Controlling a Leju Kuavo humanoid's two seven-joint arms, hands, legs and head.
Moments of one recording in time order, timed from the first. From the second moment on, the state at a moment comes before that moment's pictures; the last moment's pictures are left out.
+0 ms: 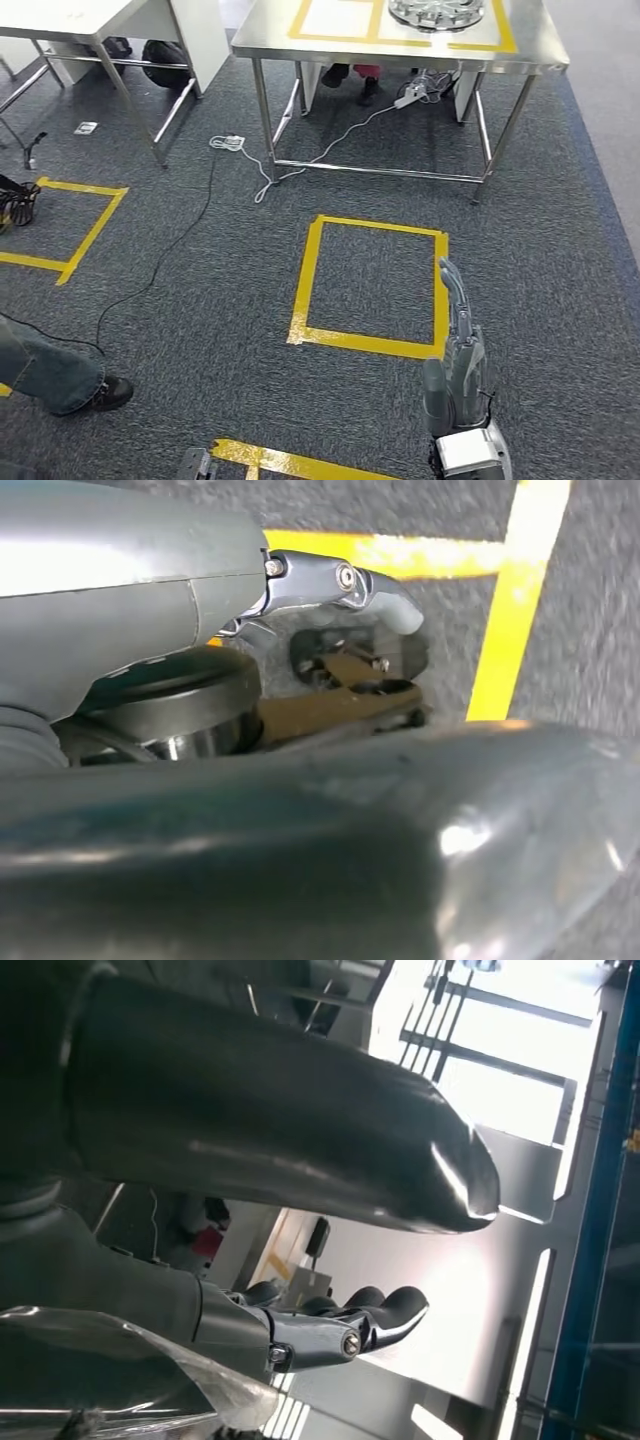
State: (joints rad) left arm -0.13 -0.02 -1.54 -0.10 1.46 0.28 -0.27; right arm 0.18 0.01 0.41 -1.85 0.43 -0.32 -0.46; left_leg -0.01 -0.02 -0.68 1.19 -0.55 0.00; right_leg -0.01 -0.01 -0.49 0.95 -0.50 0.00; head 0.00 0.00
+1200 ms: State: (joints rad) left arm -0.13 -0.02 -1.54 -0.10 1.47 0.28 -0.28; right arm 0.15 0.01 0.50 -1.80 0.48 -0.32 -0.45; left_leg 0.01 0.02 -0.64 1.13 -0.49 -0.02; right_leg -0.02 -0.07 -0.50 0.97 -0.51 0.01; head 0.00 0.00
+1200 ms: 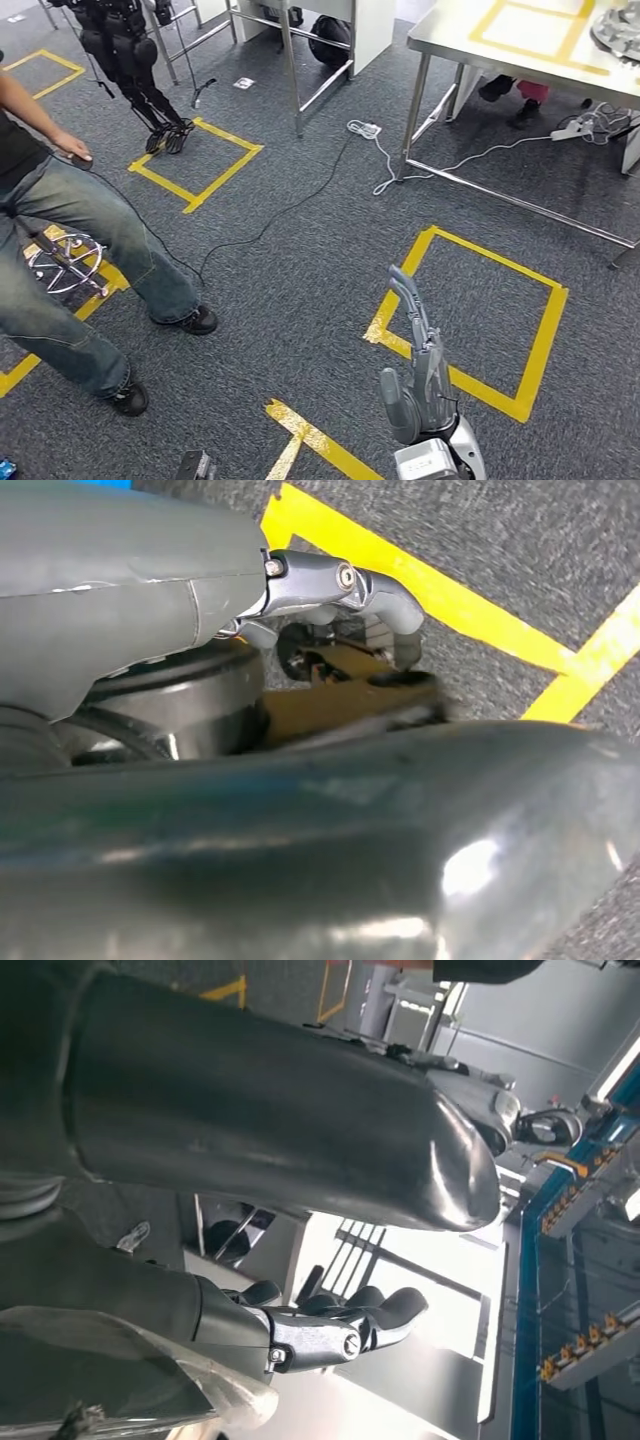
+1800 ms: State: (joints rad) left arm -0.13 -0.02 -1.54 -0.10 1.47 0.28 -0.28; right arm 0.15 0.01 0.50 -1.80 0.49 -0.33 -0.45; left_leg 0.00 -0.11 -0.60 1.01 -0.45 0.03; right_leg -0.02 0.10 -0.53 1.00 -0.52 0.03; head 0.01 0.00
